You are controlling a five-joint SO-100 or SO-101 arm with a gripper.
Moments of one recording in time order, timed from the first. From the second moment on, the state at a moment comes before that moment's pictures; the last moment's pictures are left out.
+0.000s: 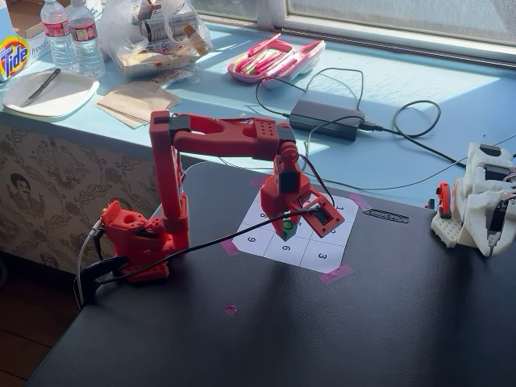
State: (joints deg) arm -25.0 94.6 98.3 67.6 -31.3
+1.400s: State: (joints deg) arm -14.9 106.6 98.5 70.8 -37.1
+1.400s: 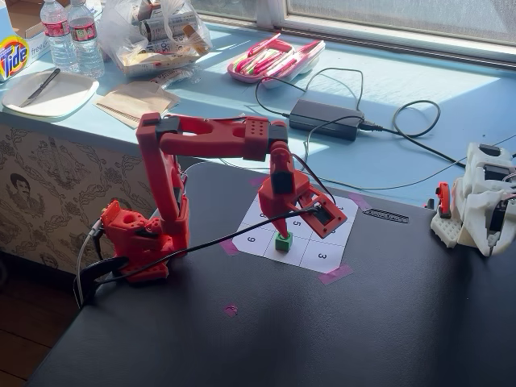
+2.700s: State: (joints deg) arm 18.4 169.1 167.2 37.7 -26.4
